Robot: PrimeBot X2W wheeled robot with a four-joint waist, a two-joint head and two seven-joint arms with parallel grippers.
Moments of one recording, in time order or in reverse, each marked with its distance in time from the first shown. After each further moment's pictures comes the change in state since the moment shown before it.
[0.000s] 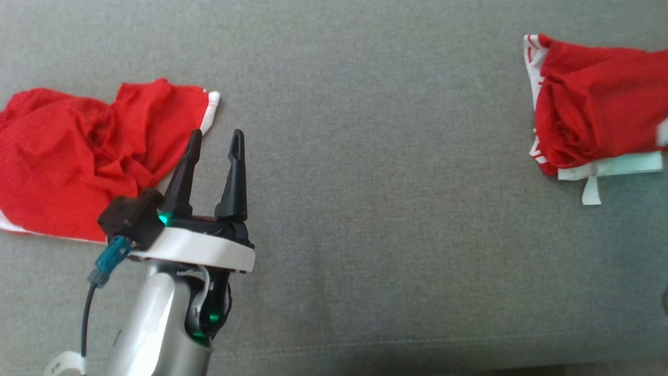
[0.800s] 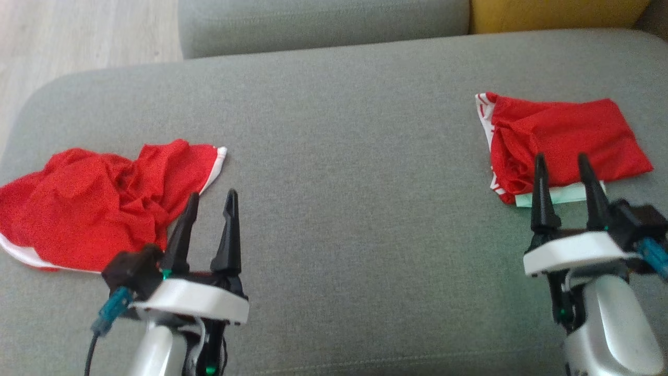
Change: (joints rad) left arm 0.155 0.000 0.025 -0.001 -0.010 0.000 0.000; right arm 0.435 0.265 0.150 -0.267 0.130 0.000 -0.080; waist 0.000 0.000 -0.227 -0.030
